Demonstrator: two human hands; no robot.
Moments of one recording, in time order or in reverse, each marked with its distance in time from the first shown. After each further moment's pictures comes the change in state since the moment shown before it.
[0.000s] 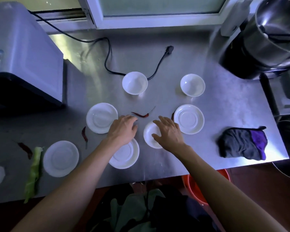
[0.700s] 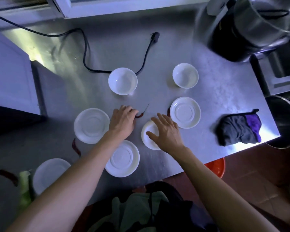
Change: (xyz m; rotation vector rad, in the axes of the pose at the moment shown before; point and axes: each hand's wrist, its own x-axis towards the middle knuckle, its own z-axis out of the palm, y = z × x) left_hand 0.073 -0.013 0.022 0.157 -0.005 0.214; right_hand 0.007 -0.012 0.011 0.098 0.063 0.190
